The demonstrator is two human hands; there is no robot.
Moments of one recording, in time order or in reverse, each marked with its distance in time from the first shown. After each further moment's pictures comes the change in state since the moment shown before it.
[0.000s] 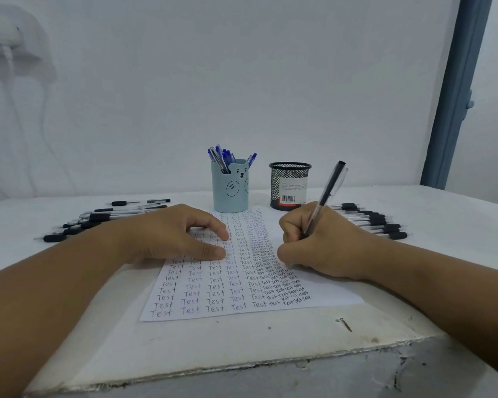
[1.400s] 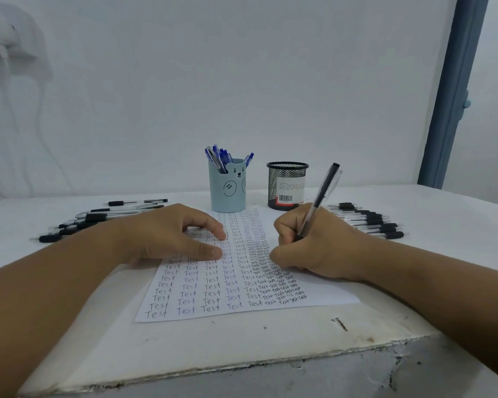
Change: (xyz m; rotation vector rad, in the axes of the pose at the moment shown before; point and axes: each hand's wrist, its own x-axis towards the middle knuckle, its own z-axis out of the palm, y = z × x) left_hand -0.001 0.003 0.001 -0.032 -0.002 -0.016; right_hand -0.002 -0.005 -0.002 0.008 -0.040 0.031
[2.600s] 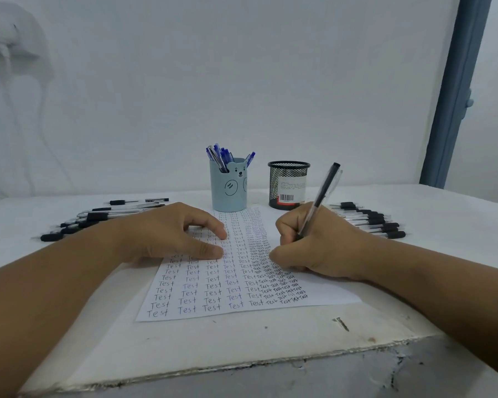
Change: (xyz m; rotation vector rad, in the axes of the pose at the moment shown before) left_hand 0.001 -0.003 -0.001 0.002 0.003 0.008; right_hand -0.004 -0.009 0.001 0.023 -0.004 0.049
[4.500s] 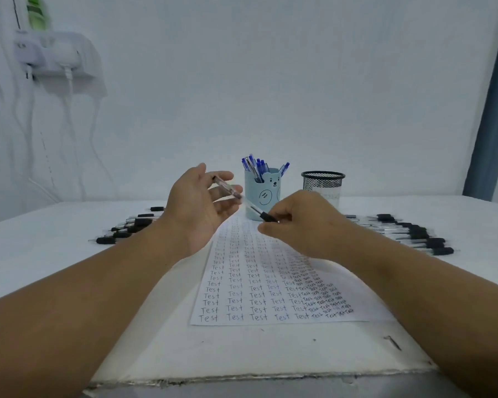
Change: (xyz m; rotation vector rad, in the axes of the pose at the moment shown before) left_hand 0.005 0.017 -0.008 -1.137 0.493 0.164; right_hand 0.061 -0.030 0.028 -0.375 0.146 -0.053
